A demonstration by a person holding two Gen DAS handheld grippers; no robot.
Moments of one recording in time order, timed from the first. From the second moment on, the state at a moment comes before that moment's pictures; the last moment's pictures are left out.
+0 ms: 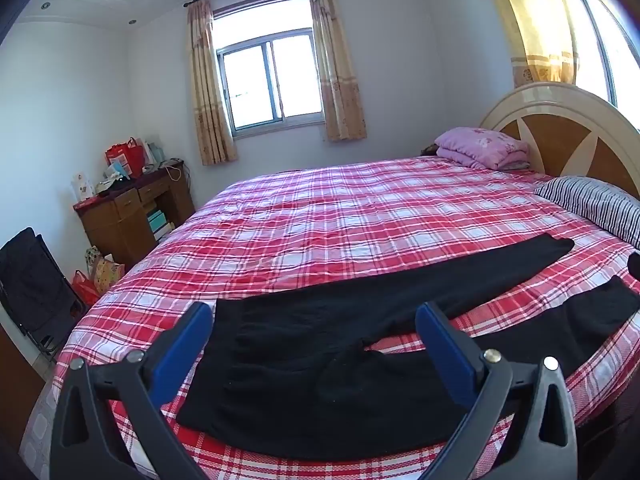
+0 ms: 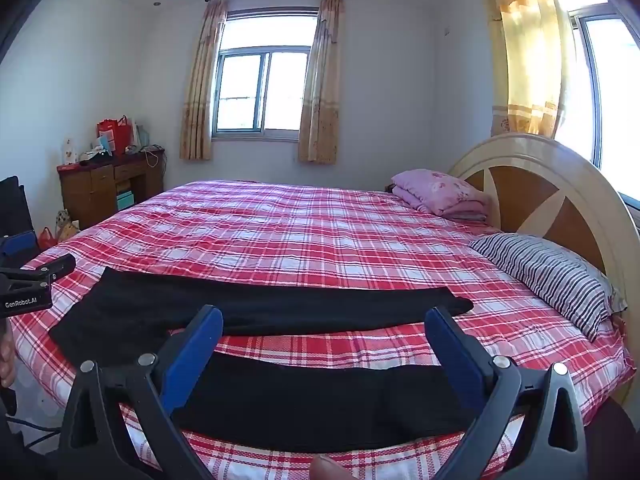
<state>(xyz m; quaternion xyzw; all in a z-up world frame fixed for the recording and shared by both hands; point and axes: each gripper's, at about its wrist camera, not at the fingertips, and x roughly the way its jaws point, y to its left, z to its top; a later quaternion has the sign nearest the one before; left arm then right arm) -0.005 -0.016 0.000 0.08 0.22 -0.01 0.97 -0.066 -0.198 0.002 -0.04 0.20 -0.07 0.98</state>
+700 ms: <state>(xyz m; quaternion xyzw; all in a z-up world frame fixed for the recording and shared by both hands) 0.002 0.000 -0.006 0.07 0.22 -0.01 0.97 -0.062 -0.192 -0.003 -0.05 0.21 -0.07 0.97</state>
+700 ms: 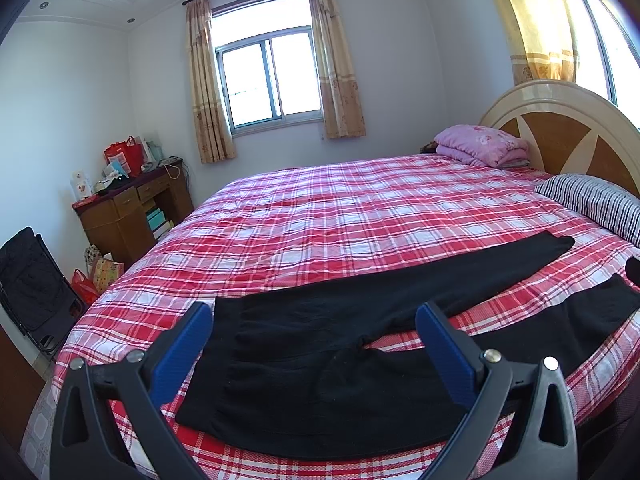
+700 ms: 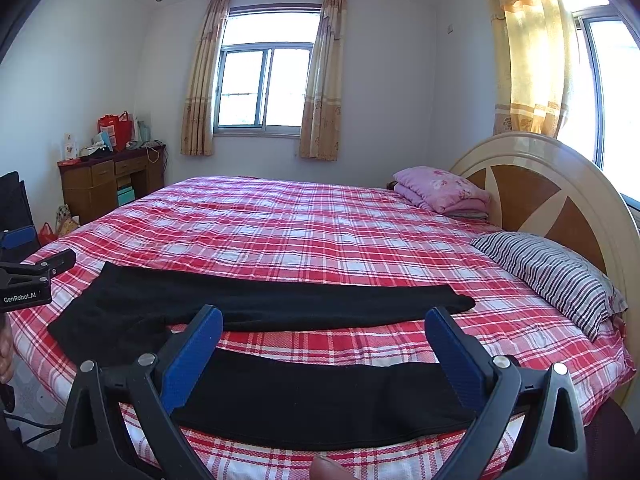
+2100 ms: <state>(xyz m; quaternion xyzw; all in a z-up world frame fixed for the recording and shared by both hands) 0.002 0.005 -0.011 0.07 0.23 -0.01 0.97 -0.058 -0.189 -0.007 -0.05 0.22 -0.08 0.97</state>
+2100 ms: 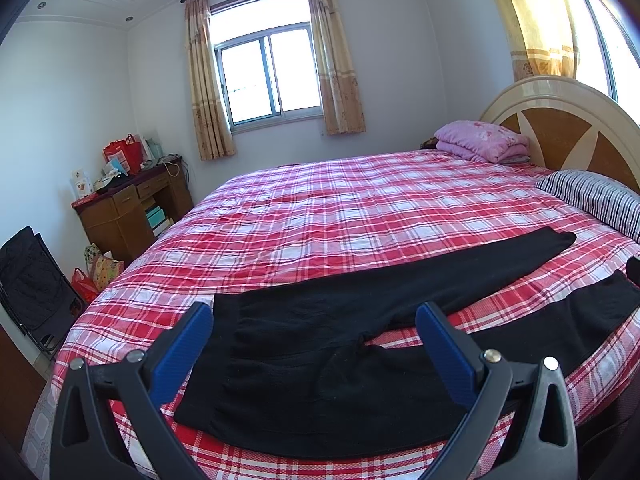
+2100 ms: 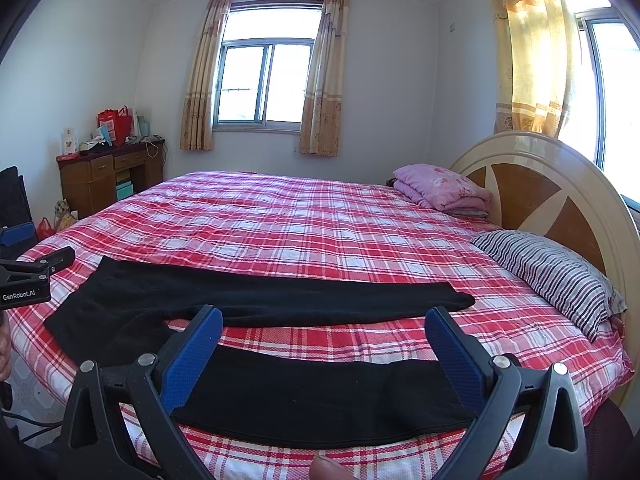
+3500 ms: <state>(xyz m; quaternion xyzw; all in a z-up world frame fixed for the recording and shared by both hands) 0.216 0.198 -0.124 0.06 0.40 0.11 0.91 0.094 -0.330 -0.080 -0.04 0.36 -0.15 0.92</state>
